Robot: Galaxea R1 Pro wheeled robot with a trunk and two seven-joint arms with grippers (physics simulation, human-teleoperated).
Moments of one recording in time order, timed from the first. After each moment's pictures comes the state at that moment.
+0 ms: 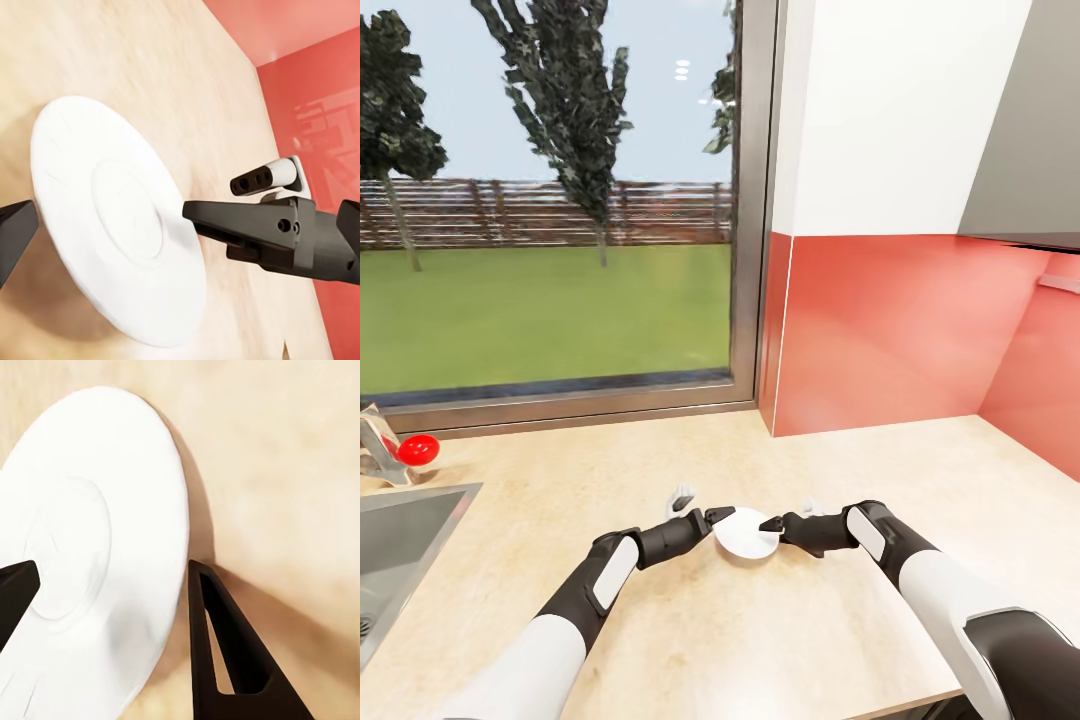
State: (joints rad) left arm -0.67 -0.13 -0.02 -0.60 0.54 0.57 -0.59; right arm -0.90 -0.06 0.20 -0.27 -0.55 0.75 0.48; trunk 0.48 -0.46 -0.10
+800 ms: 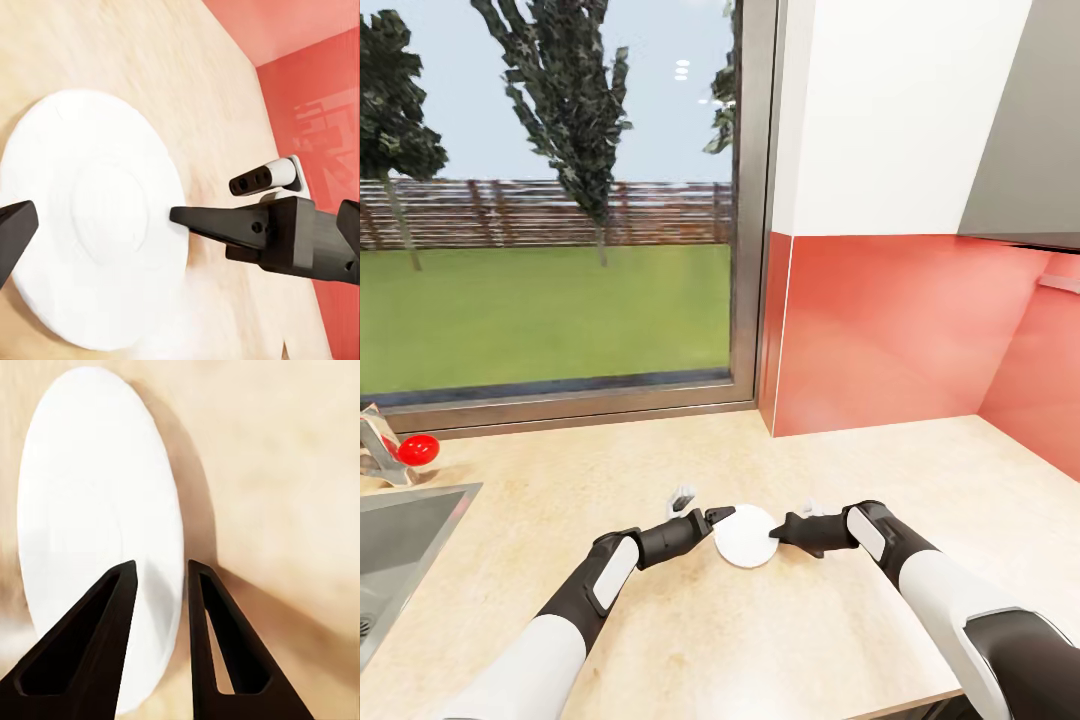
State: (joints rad) left arm -0.67 -0.13 -0.02 -0.60 0.55 0.57 -0.59; right arm -0.90 -0.06 0.20 -0.27 -0.55 0.75 0.48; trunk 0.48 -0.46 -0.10
